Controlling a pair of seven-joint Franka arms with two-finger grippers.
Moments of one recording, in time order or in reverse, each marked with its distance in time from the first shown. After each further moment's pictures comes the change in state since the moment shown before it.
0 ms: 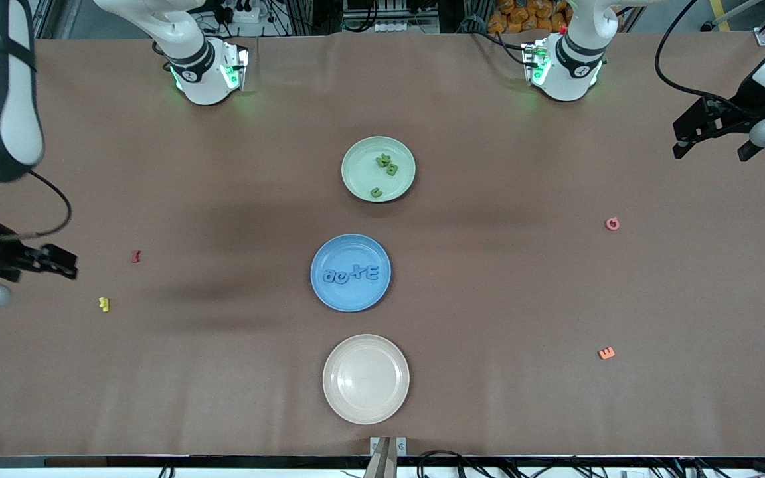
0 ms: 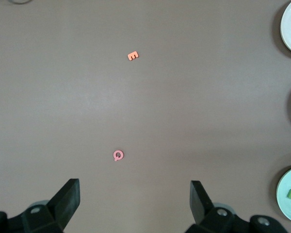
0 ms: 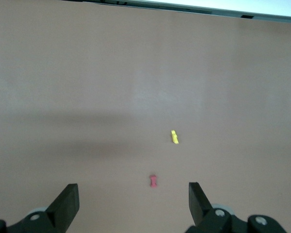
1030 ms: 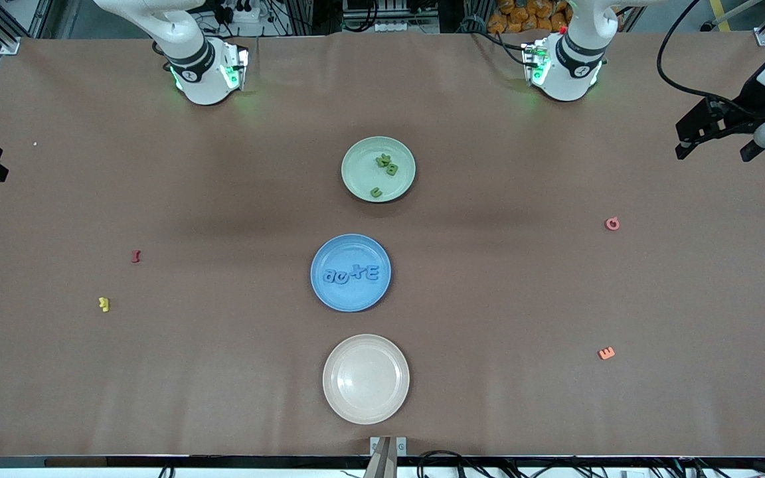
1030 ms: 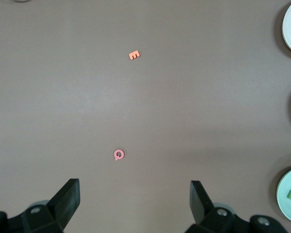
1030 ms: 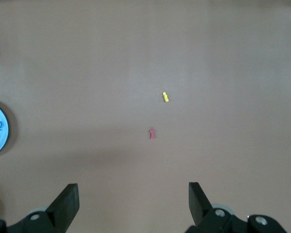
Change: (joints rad) left arm 0.005 0.003 0.002 0.002 -0.001 -0.003 0.000; right arm 0.004 -0.234 0.007 0.079 -0.024 -0.334 0.075
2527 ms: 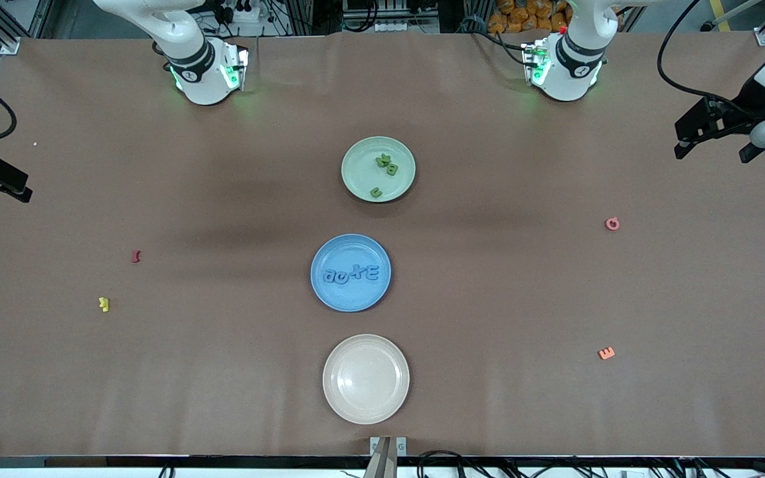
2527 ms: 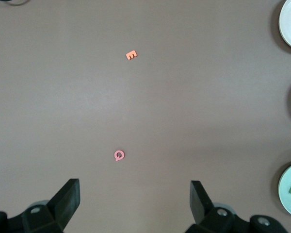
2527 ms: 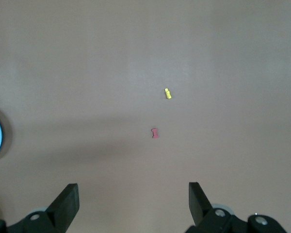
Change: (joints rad) left arm 0.000 0.002 0.000 0.000 -0.004 0.000 0.032; right arm 0.015 0.049 -0.006 -0.027 -0.001 0.032 0.050
